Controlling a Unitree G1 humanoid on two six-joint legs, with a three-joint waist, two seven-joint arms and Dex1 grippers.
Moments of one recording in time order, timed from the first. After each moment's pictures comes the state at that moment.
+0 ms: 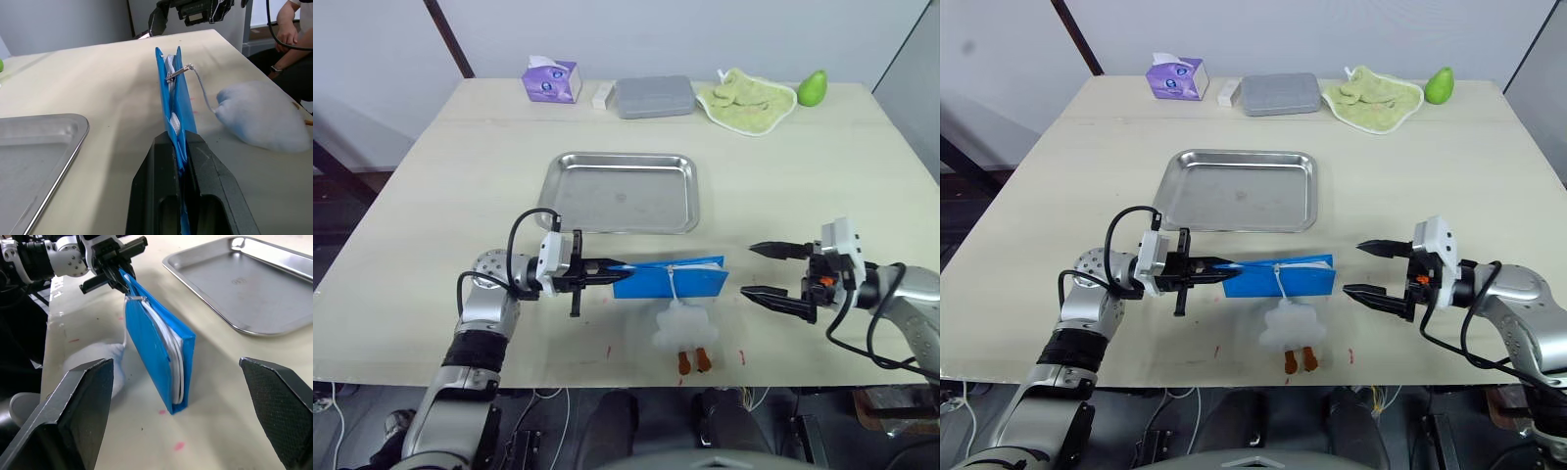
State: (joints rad) left arm -0.42 0.54 -0.03 0.38 -0.43 -0.27 -1.55; right arm -0.18 -0.68 -0.06 -0.30 0.57 0.46 1.12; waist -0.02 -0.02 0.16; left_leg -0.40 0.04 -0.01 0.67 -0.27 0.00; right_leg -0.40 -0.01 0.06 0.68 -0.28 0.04
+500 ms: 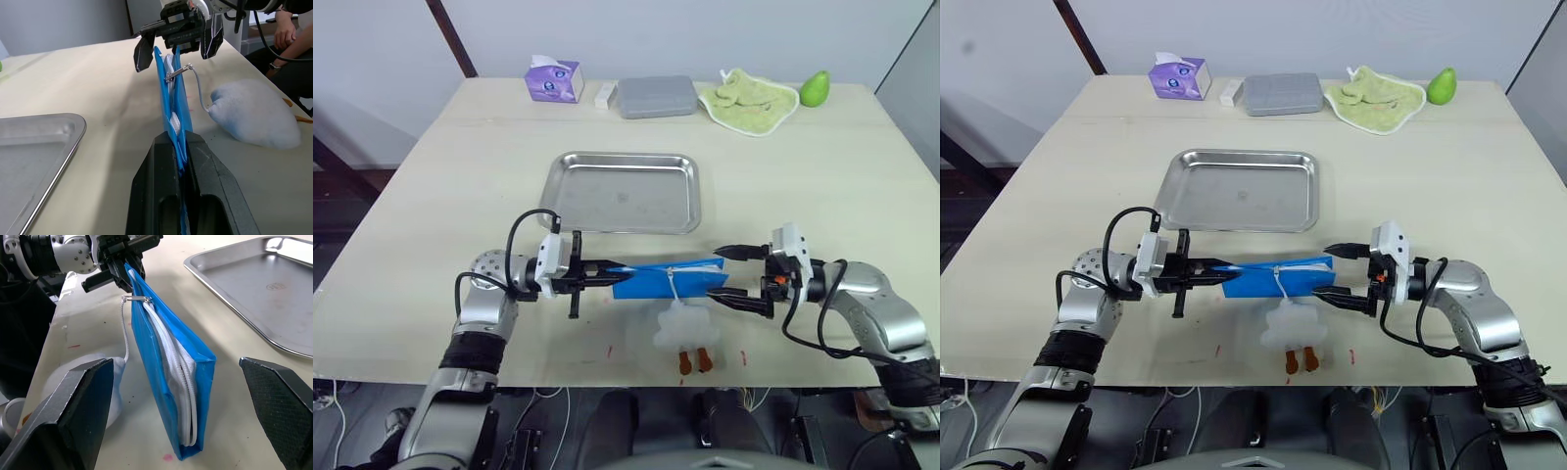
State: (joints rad) left arm -0.41 0.55 -0.04 0.36 -0.44 -0.27 -1.55; right arm -0.29 -0.58 0.09 -0.12 0.47 0.35 1.15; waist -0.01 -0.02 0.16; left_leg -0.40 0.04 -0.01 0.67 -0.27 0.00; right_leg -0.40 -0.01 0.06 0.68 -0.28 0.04
